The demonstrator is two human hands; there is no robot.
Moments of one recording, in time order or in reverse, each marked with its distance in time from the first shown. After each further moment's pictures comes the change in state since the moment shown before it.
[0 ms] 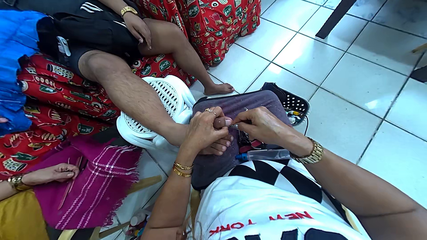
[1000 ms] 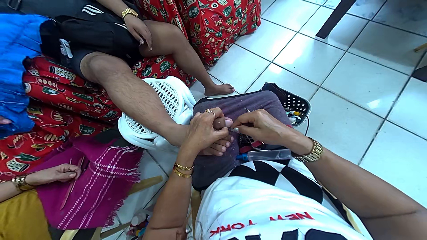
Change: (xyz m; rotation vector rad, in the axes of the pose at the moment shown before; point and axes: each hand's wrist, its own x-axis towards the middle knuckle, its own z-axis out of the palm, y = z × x) left_hand -0.001 0.002 -0.002 -0.024 -0.017 -0.031; right_hand 0.000 0.022 0.005 0.071 -0.019 -0.231
